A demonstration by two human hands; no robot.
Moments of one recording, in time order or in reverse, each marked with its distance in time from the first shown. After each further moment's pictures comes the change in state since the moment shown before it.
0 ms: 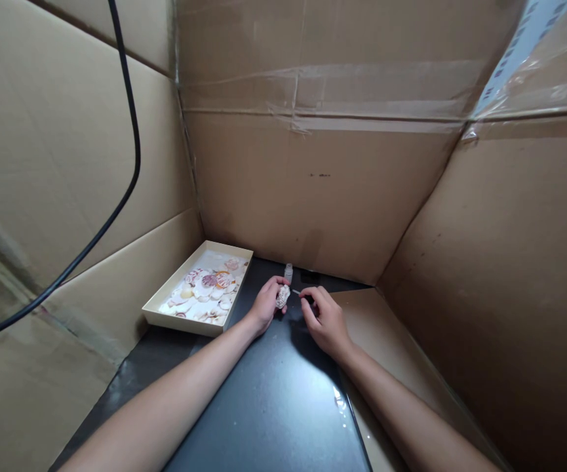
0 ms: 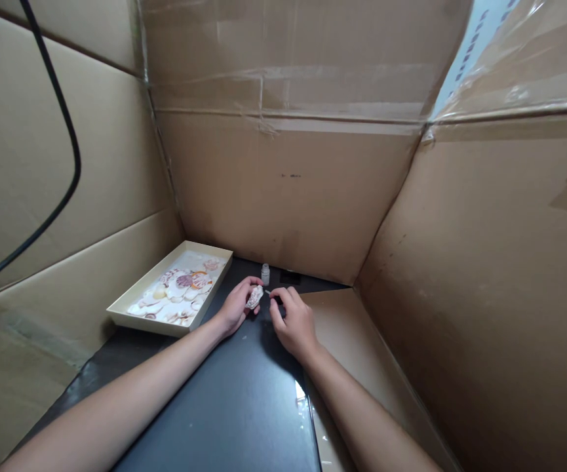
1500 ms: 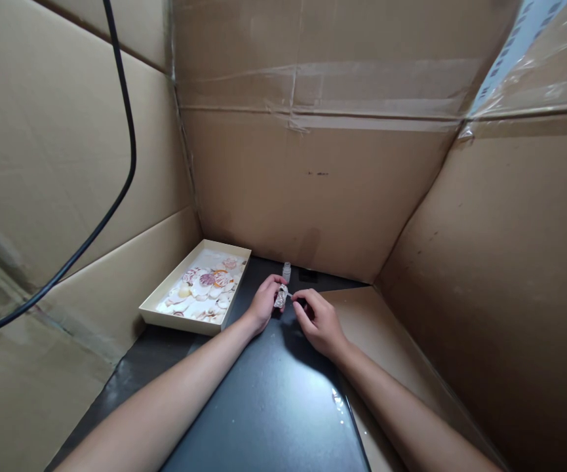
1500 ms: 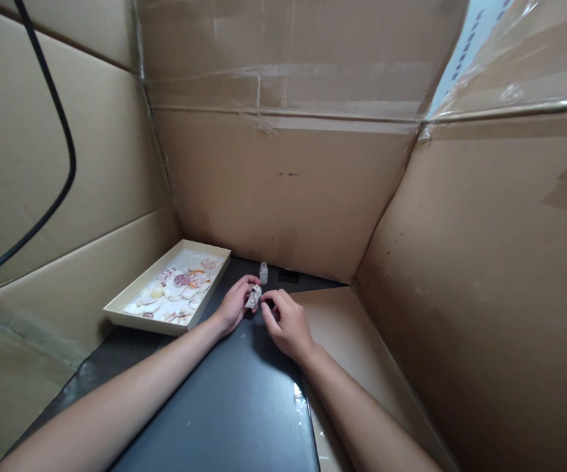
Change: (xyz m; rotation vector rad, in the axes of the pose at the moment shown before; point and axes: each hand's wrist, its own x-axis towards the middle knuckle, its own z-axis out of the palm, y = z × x) left_hand -0.002 0.001 0.001 0.013 0.009 -0.017; right_hand -0.001 -0.006 -0.002 0.077 -0.061 -0.039
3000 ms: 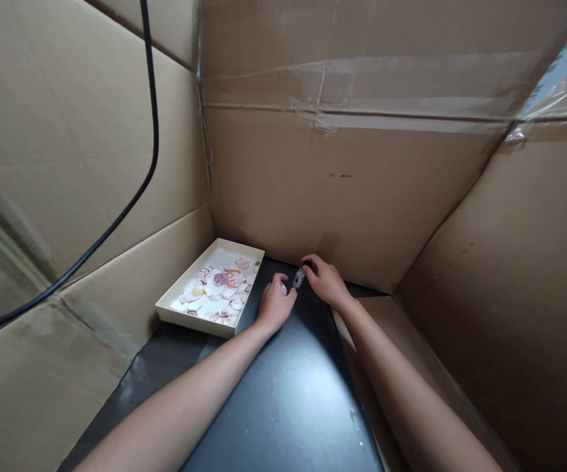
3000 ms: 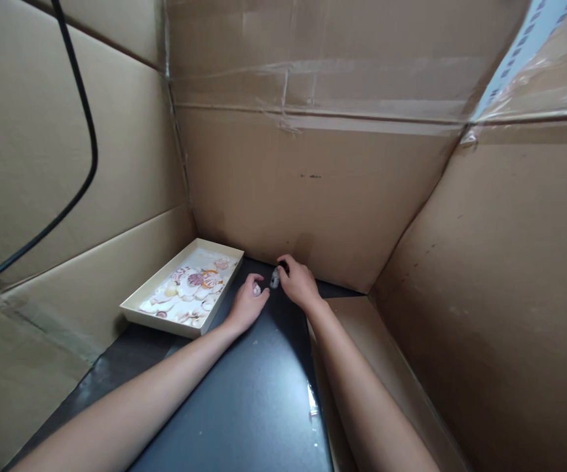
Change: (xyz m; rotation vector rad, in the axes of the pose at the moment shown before) left_hand 0.010 -0.003 -0.013 0.925 0.295 0.241; right_hand 0.096 0.035 0.011 -0.143 -0.103 0.171
